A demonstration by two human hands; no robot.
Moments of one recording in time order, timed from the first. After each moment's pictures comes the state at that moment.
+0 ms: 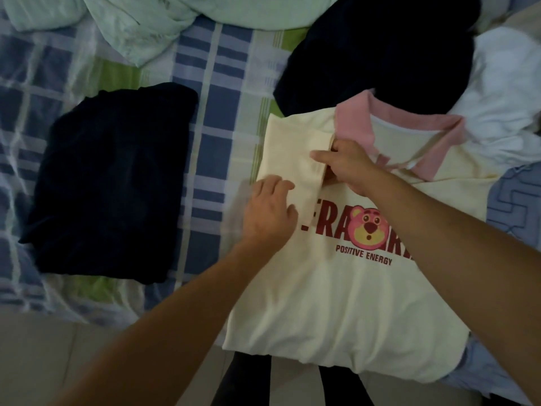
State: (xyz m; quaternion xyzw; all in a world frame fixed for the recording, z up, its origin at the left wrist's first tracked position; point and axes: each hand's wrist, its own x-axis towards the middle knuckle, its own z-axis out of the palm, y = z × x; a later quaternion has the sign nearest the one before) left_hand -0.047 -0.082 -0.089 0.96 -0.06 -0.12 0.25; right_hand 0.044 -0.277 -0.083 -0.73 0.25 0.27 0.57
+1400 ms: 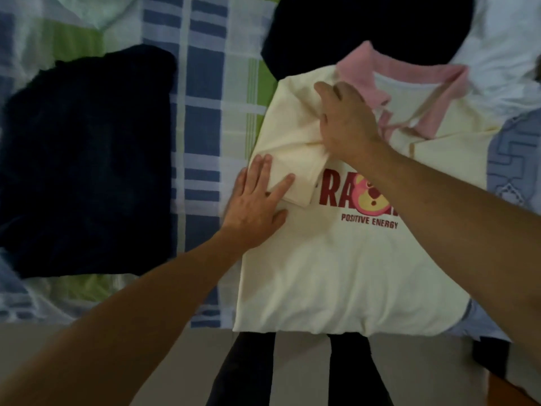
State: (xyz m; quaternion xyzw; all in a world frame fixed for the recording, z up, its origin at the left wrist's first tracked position) left_hand -0.068 -0.026 -0.160 0.94 -0.31 -0.12 0.10; right_hand 0.034 -0.258 -0.069 -0.99 -0.01 0.09 0.07
